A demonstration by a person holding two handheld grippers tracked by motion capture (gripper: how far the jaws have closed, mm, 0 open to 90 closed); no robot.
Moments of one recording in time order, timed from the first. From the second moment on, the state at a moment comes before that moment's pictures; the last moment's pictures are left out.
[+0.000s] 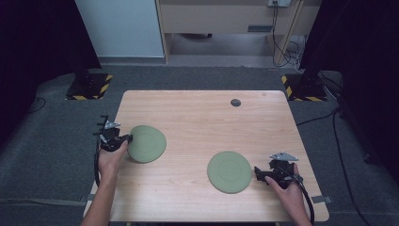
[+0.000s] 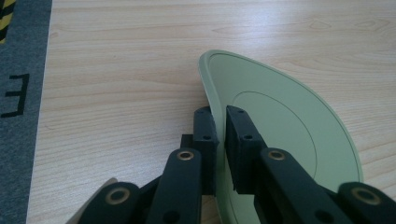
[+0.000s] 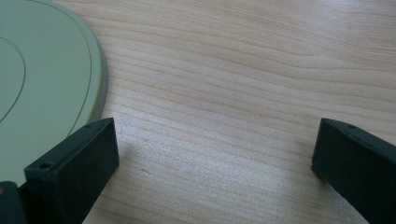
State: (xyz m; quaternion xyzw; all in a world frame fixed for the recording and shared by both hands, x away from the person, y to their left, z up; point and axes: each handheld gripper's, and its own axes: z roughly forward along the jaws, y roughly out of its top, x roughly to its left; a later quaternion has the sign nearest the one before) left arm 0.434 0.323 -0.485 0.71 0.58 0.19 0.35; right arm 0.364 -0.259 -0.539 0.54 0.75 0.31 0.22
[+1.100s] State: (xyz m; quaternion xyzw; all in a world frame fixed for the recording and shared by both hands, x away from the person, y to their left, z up) left arm 0.434 0.339 -0.489 0.71 0.60 0.21 0.31; right arm 0.363 -0.259 -0.539 0.54 0.75 0.31 0.23
